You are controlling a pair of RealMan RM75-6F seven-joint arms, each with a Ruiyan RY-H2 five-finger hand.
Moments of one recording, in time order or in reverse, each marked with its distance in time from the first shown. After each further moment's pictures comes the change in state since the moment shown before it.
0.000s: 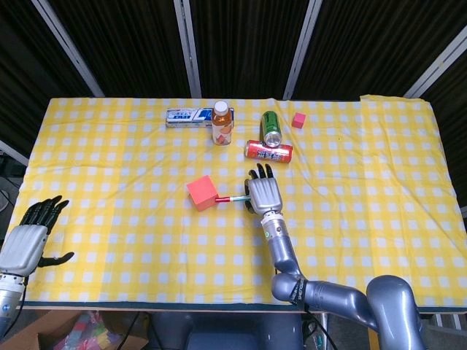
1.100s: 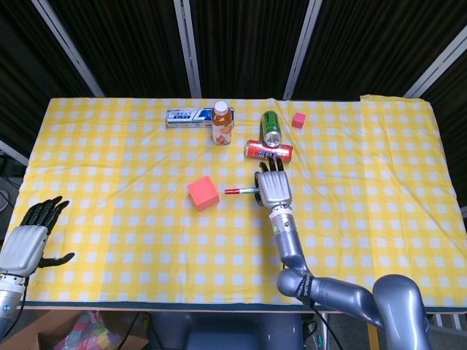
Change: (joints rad) left arm 0.000 0.004 0.002 -0.011 -0.001 -0.003 -0.006; right arm -0.007 0.031 0.013 0.018 -0.013 0.019 -0.017
